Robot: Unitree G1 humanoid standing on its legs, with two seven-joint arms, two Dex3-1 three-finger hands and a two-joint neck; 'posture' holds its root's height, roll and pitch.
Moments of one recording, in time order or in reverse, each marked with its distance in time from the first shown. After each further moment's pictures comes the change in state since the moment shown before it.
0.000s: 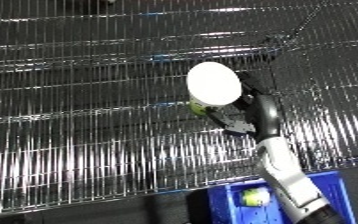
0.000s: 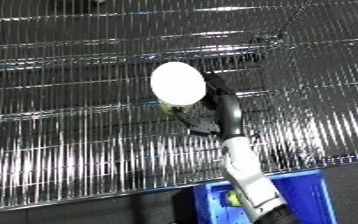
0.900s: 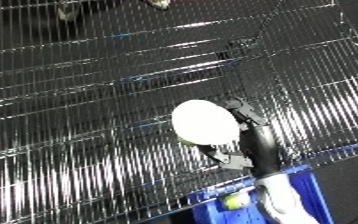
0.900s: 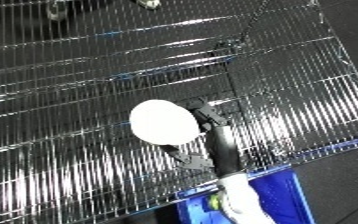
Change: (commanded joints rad) left arm 0.078 -0.011 0.108 -0.018 0.042 -0.035 -0.003; right arm 0.391 0.018 -0.147 -0.519 -0.113 -0.053 -0.053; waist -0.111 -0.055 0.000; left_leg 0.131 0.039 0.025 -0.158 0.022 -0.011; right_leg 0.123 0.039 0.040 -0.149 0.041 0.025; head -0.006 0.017
